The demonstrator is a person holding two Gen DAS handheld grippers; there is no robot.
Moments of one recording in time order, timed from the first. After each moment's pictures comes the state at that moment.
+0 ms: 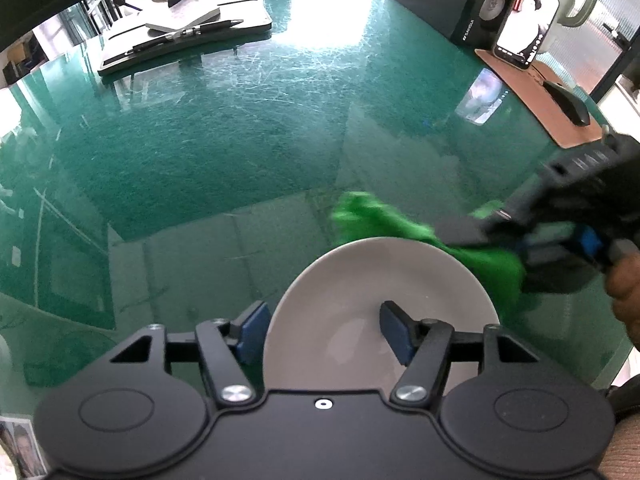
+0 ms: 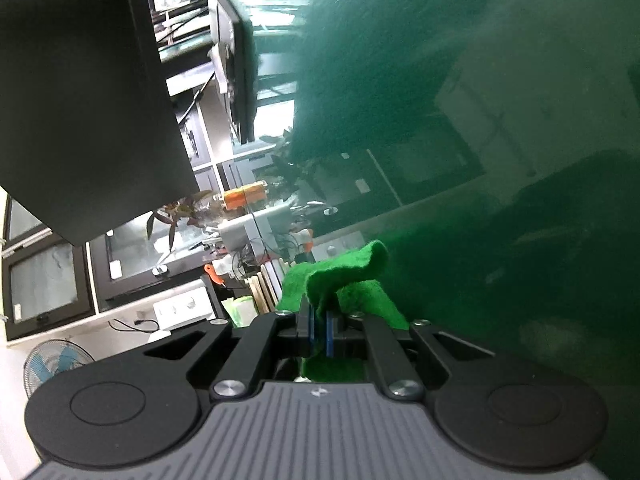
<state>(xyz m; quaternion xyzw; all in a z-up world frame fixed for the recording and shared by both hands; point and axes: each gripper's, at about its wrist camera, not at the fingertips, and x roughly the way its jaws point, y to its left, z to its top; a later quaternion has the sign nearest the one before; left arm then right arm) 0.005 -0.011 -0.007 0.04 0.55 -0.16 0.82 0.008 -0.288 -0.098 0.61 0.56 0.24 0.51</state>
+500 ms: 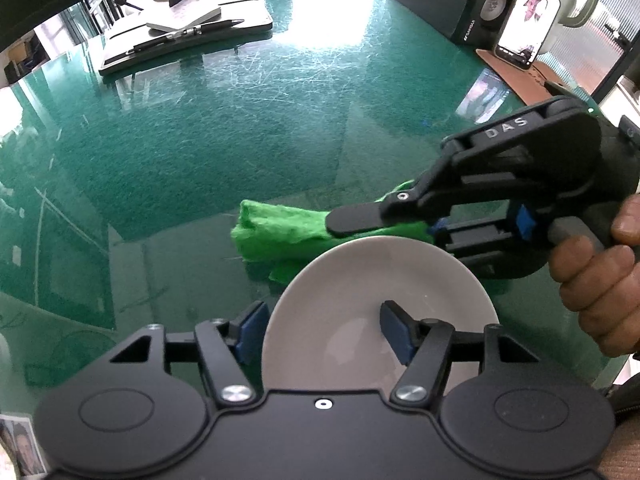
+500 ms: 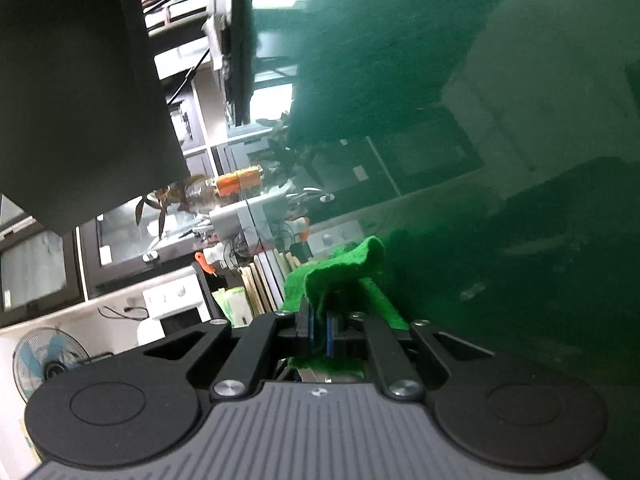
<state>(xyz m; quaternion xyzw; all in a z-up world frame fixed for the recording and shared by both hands) 0.005 -0.013 -0.006 0.04 0.55 -0.16 0.82 0.042 -0.244 -0.101 0.58 0.57 0.26 0.52</state>
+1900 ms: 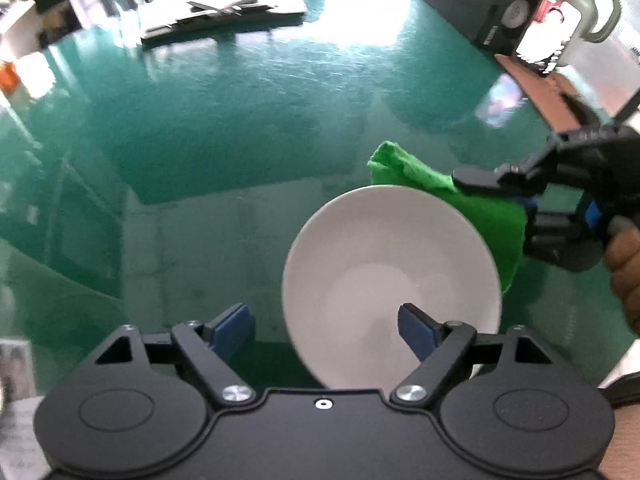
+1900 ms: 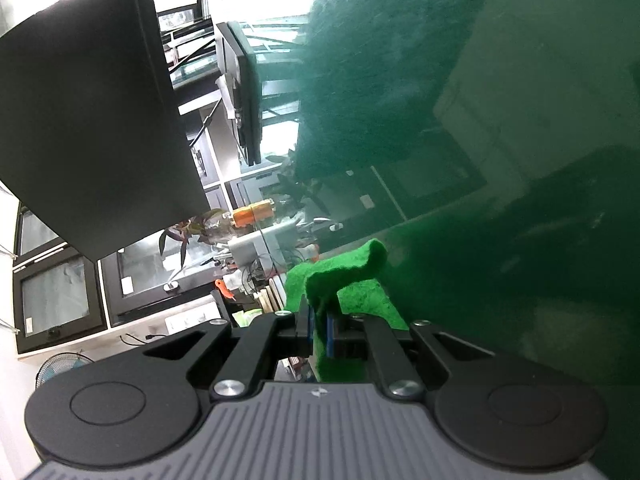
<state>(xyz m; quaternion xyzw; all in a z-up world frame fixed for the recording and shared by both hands) -0.031 -0.013 0.004 0.03 0.55 -0.07 0.83 0.020 -0.297 -0.094 0.61 0.54 0.24 0.53</state>
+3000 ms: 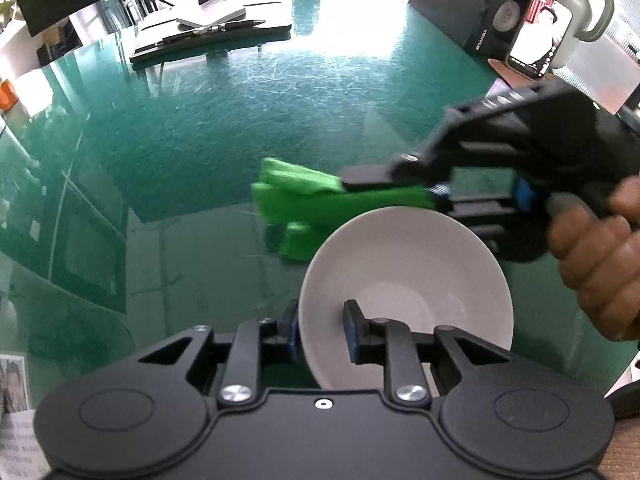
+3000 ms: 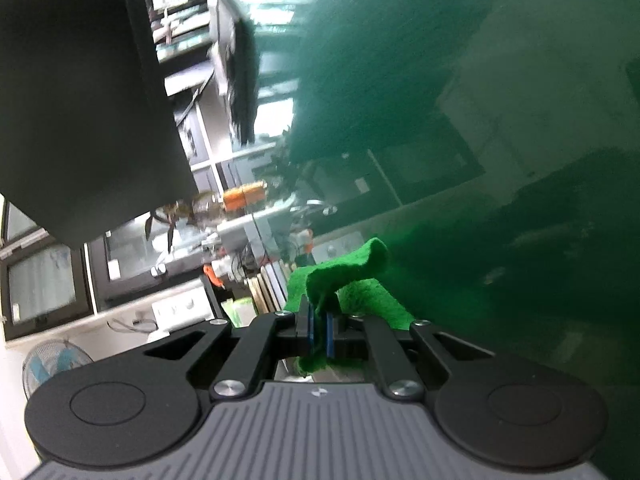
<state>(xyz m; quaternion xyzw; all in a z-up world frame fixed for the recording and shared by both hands) -0.026 -0.031 0.005 0.02 0.55 -0.10 0.83 0.047 -0.251 -0.093 0.59 0.56 0.26 0.52</state>
